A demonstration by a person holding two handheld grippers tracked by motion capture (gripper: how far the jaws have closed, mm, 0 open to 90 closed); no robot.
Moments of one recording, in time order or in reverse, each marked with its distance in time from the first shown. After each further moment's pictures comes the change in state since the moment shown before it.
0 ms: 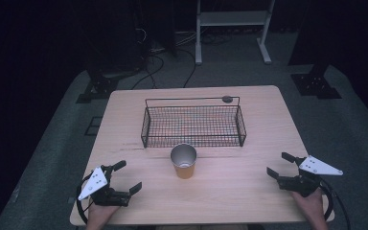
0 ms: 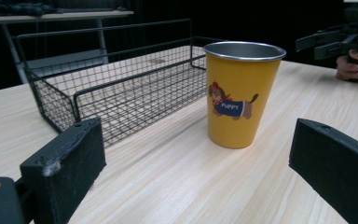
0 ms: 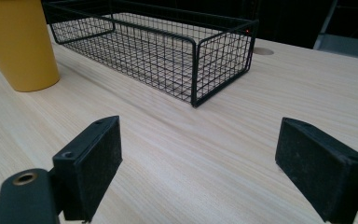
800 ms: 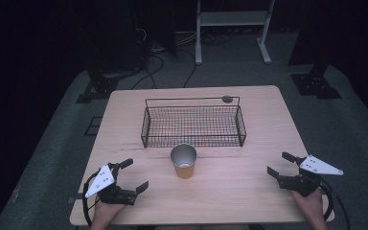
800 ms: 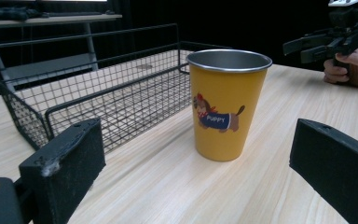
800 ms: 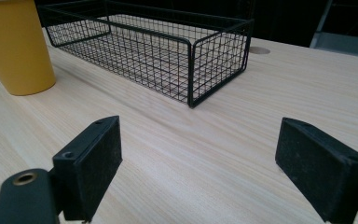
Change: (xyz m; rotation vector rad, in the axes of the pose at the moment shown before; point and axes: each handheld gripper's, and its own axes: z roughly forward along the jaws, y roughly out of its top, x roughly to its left) left arm -0.009 0.009 0.016 -0.012 -0.046 0.016; right arm -0.001 0.000 0.000 -0.002 -0.011 0.019
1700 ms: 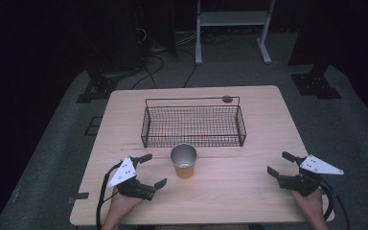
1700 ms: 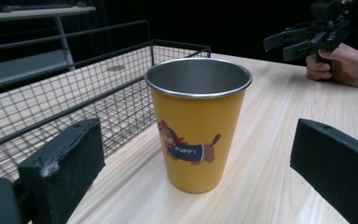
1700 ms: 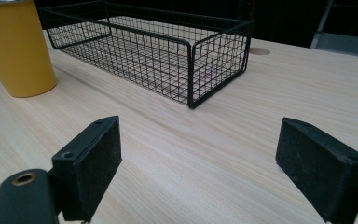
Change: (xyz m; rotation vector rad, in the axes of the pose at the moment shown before) left arm -0.016 0.016 0.050 0.051 -0.085 0.033; right arm -0.001 0.000 0.000 -0.005 0.003 0.005
